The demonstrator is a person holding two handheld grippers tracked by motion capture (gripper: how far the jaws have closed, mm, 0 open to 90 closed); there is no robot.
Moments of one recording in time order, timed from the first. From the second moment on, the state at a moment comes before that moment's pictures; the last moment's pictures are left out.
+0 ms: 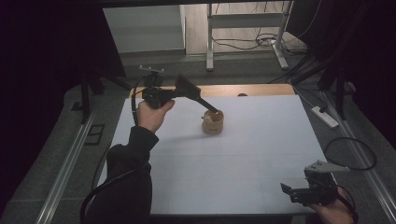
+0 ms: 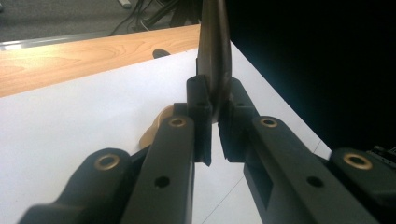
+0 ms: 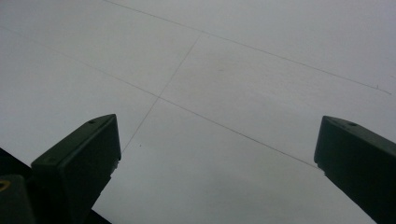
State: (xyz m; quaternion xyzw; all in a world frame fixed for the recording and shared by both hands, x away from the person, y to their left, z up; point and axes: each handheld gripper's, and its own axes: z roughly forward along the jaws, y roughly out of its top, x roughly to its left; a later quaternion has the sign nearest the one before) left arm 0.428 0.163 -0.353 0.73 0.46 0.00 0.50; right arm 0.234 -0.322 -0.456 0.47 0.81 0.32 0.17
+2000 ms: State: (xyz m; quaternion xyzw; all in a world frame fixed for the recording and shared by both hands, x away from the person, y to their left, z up) left arm 0.459 0.128 -0.409 0.75 0.49 -0.01 0.46; right arm 0.236 -0.323 -0.457 0.47 0.81 0.32 0.16
